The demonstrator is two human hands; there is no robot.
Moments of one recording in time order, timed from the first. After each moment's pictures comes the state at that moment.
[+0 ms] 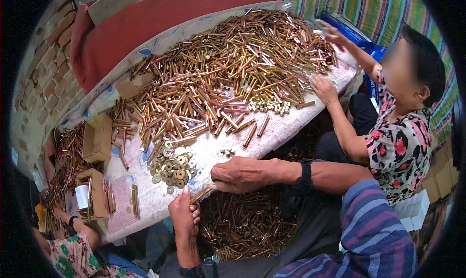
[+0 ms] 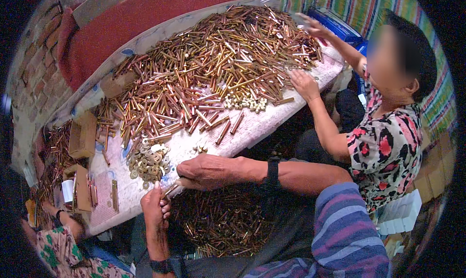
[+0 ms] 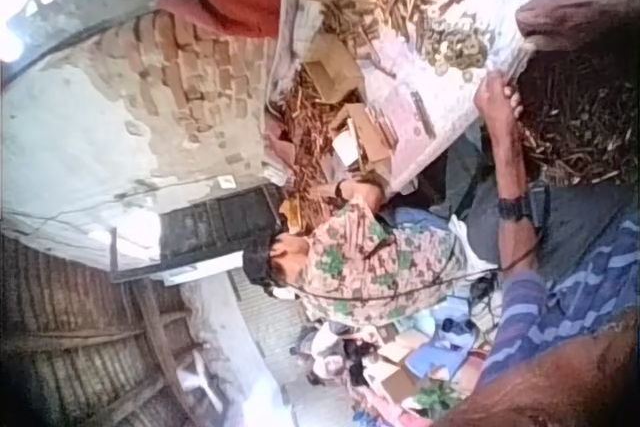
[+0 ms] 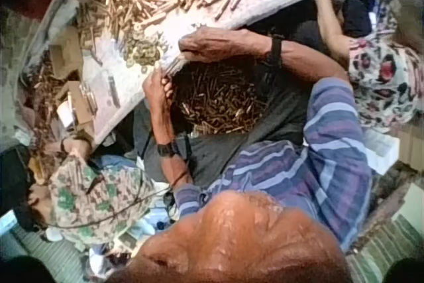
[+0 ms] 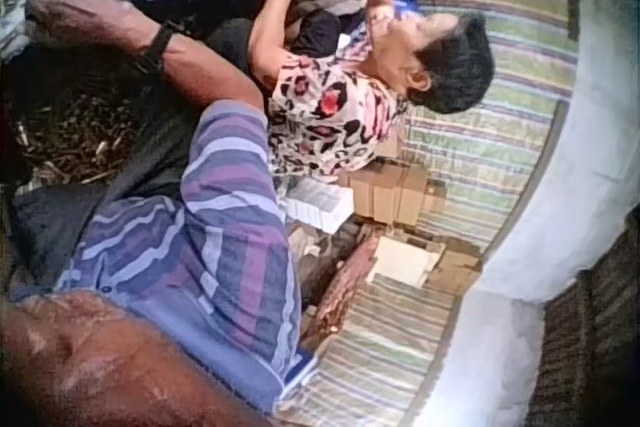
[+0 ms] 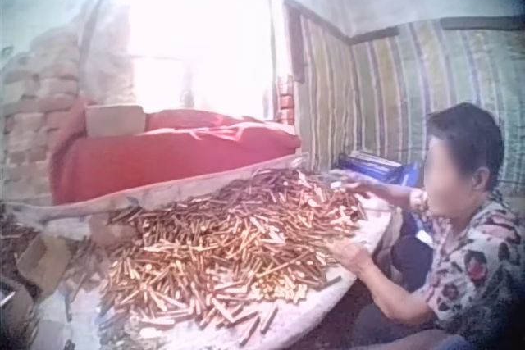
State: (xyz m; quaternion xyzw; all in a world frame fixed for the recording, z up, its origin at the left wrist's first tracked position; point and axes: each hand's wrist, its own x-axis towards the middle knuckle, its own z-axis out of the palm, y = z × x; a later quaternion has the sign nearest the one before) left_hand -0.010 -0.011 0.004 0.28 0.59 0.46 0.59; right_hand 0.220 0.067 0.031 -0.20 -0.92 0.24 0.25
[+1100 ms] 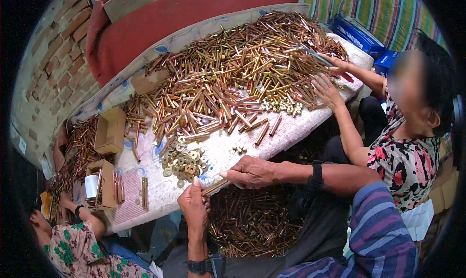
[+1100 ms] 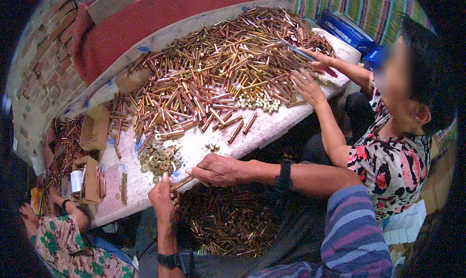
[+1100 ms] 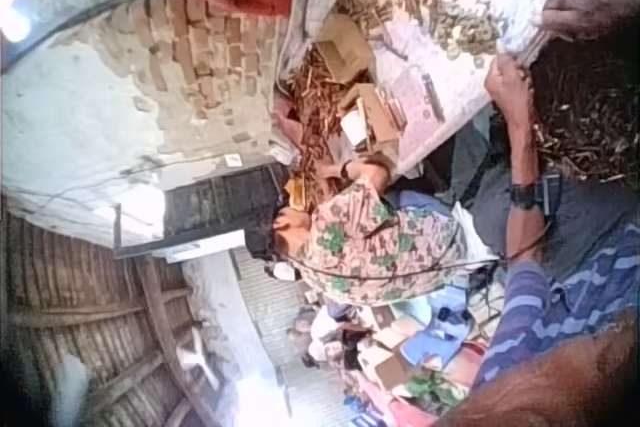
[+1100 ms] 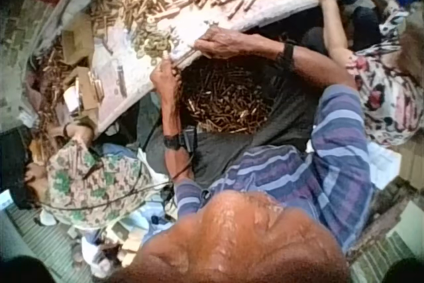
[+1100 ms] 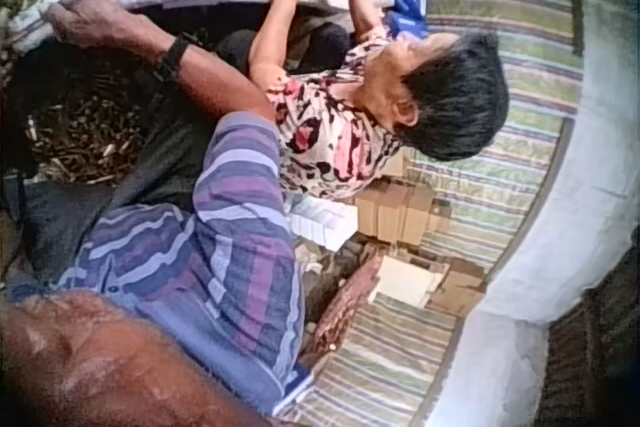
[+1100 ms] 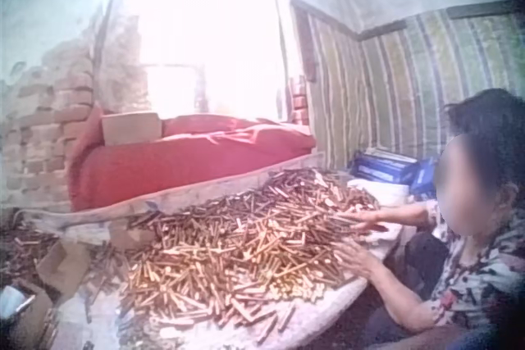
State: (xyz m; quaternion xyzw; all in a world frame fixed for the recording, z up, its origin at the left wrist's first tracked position) left_hand 0.007 -0.010 0.015 0.33 0.60 0.51 0.52; right_hand 0.224 0.068 0.051 -0.30 -0.80 0.50 0.12
